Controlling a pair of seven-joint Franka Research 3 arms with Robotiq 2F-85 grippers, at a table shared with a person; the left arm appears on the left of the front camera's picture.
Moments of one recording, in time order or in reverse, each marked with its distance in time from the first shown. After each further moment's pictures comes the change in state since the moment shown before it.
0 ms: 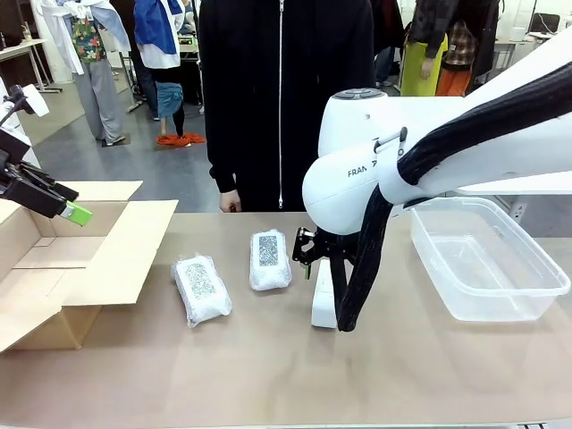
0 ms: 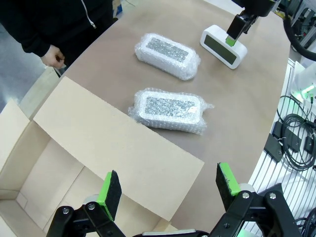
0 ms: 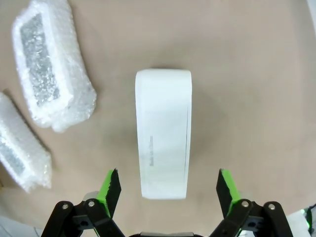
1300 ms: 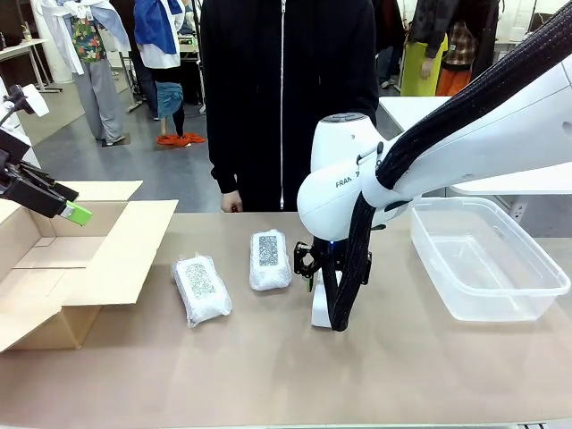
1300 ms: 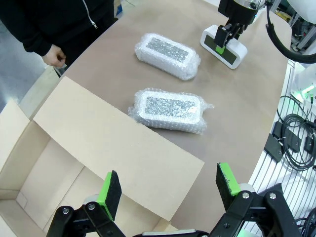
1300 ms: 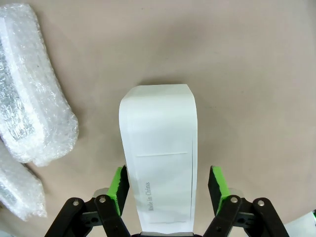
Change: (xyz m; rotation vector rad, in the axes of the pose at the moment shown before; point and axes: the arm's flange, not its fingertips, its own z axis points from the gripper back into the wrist) left arm 0.000 0.000 0.000 0.000 0.000 0.000; right arm 0.021 0.007 -0.041 -0.037 0.062 -0.063
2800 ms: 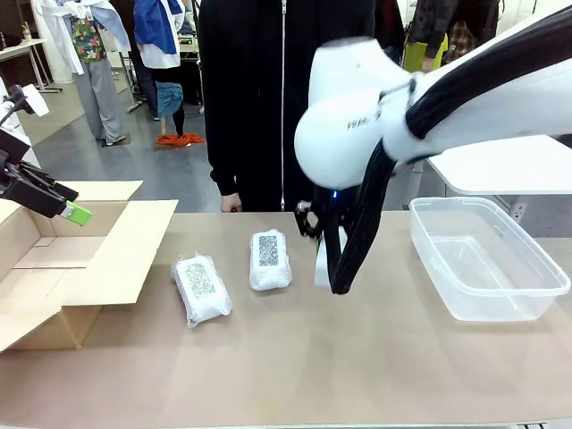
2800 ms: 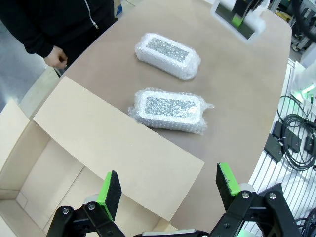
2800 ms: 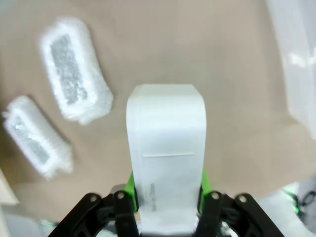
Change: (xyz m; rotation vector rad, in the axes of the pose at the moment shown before) left arm 0.000 0.000 0.000 0.000 0.000 0.000; right arm -0.033 -0.005 0.136 -0.005 -0.131 0.042
